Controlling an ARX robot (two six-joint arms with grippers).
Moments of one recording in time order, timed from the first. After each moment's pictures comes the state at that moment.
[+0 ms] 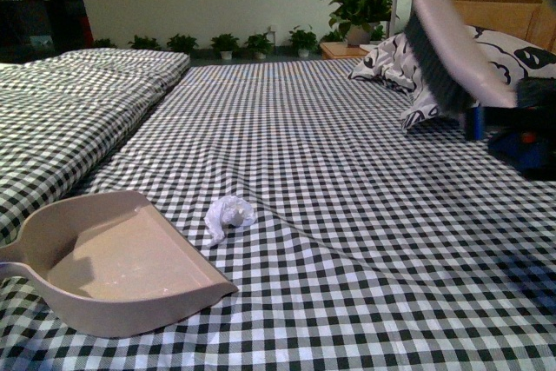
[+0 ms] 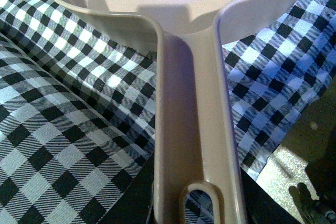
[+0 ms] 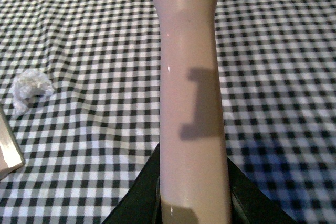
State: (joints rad) left arm 0.36 1.72 1.07 -0.50 0.58 1.29; right arm 0.23 1.38 0.78 0.16 0.17 0.19
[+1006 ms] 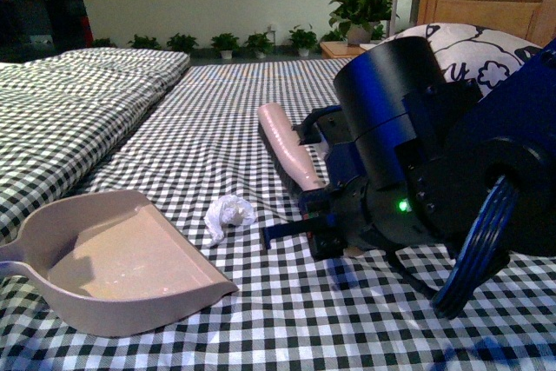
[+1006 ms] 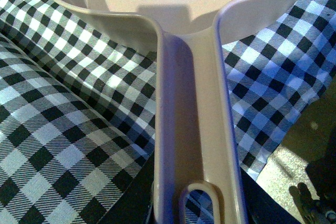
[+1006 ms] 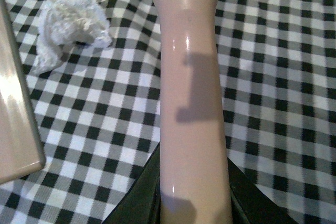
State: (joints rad) left arm 0.36 1.72 1.07 -0.50 0.58 1.29; right arm 0.44 1.96 1.10 0.25 0.16 0.11
